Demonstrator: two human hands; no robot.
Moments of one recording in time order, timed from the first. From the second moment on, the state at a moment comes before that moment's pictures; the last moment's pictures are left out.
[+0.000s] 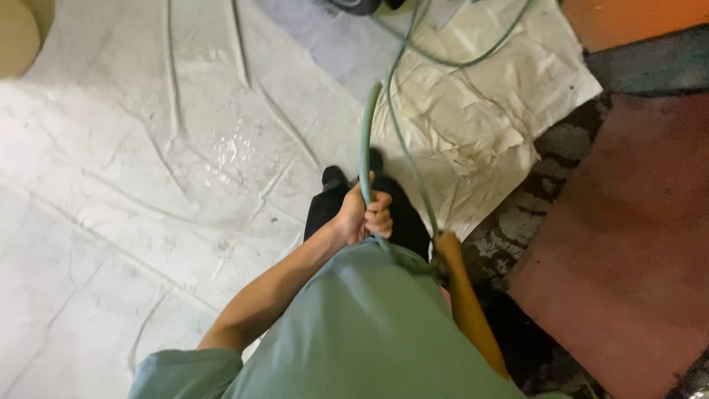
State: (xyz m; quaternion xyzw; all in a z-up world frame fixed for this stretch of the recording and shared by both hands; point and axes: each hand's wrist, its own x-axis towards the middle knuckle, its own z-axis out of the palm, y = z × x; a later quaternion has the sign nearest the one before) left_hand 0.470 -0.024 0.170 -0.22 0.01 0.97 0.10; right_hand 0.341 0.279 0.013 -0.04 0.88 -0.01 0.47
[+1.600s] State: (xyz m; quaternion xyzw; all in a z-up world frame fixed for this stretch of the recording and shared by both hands) left_hand 0.766 -0.166 0.139 -0.49 0.44 0.71 -0.25; right_hand 0.619 -0.191 0.193 -0.26 0.52 -0.53 0.62
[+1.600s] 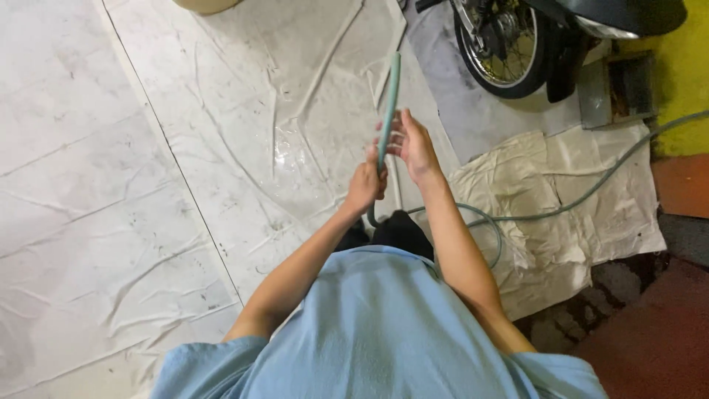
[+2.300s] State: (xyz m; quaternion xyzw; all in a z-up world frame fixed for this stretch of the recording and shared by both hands) left_hand 0.733 -0.500 0.144 -0.45 0.46 0.74 -0.21; right_hand 0.603 -0.572 0.185 -0.08 0.47 -0.56 0.68
